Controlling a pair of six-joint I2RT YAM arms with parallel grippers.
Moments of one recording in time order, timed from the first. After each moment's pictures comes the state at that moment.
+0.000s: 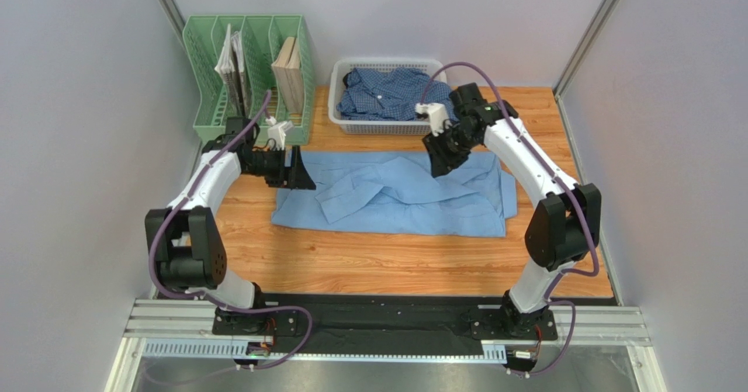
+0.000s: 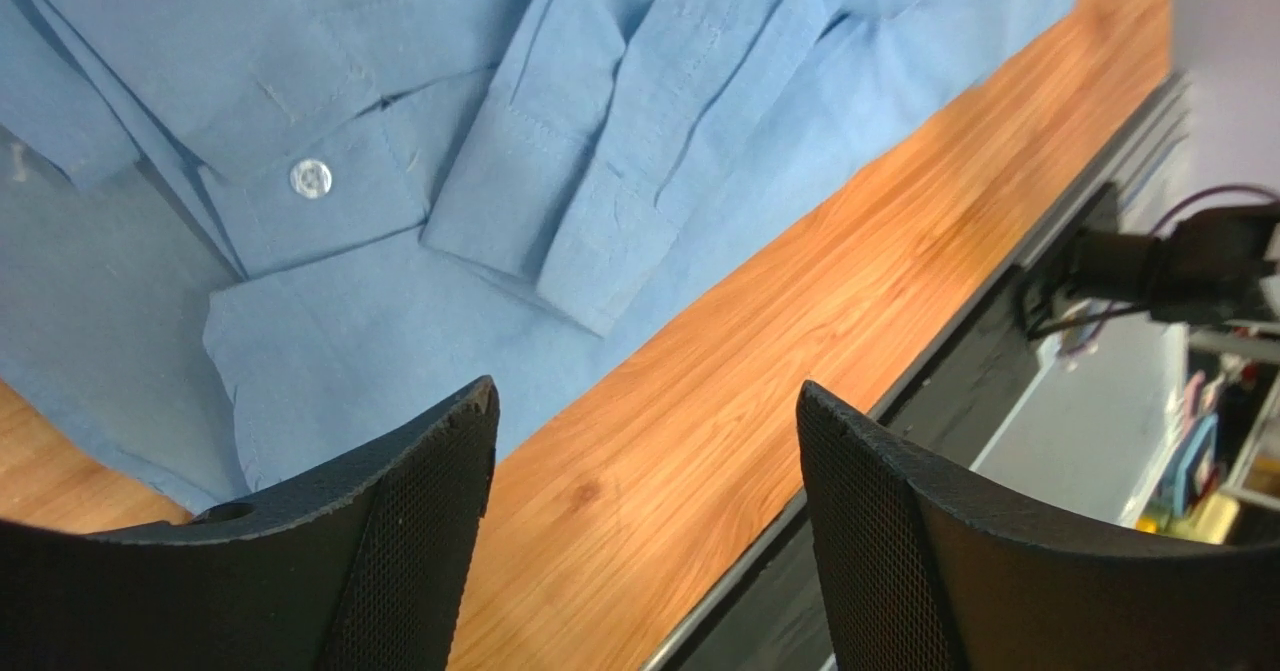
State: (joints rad) left arm 0.05 1.50 1.11 -0.74 0.83 0.13; right arm 0.40 1.74 1.63 -1.05 -0.38 -0.33
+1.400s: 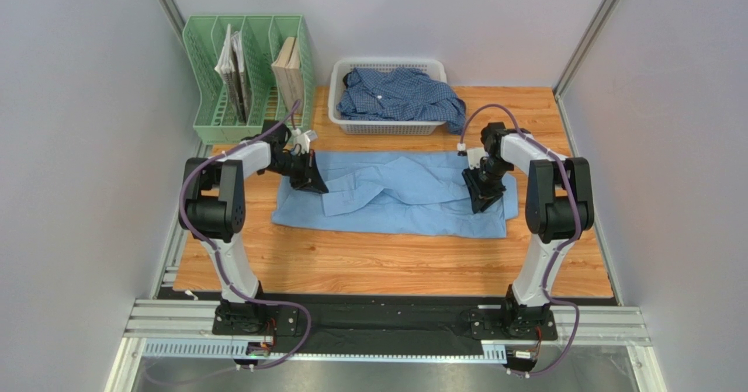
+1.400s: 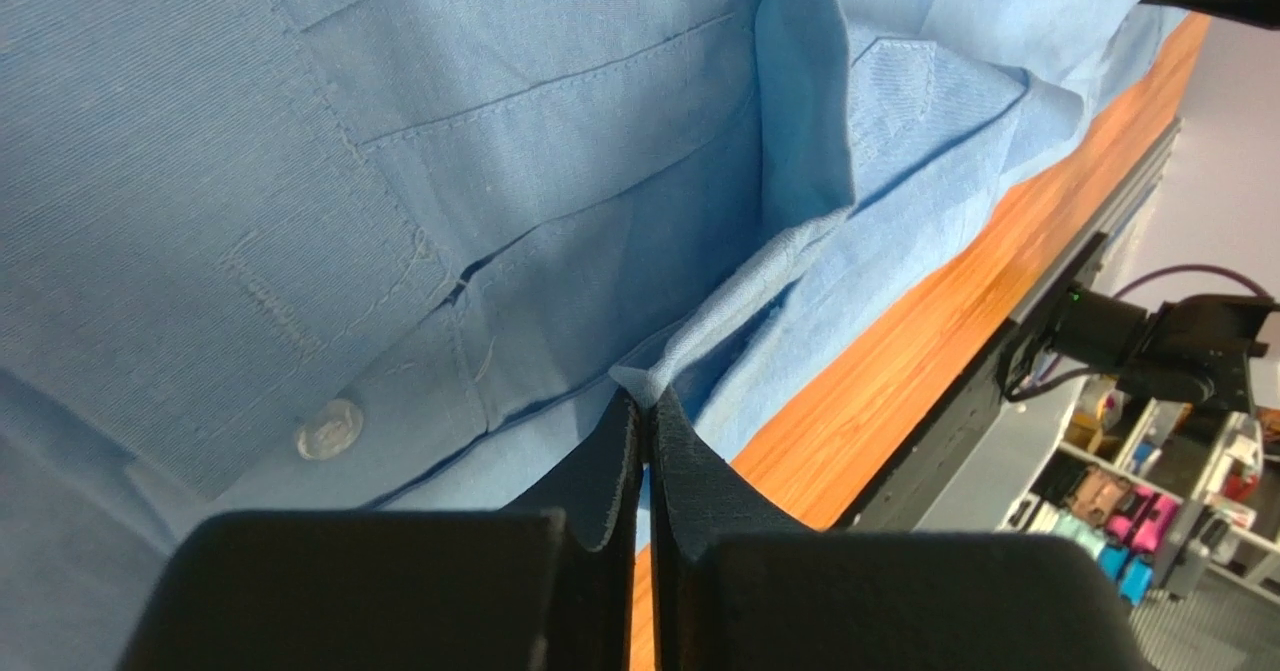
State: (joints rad) left arm -0.08 1.90 1.19 -0.56 0.78 -0.06; right arm 0.06 1.93 1.31 -0.95 -0.19 -0.31
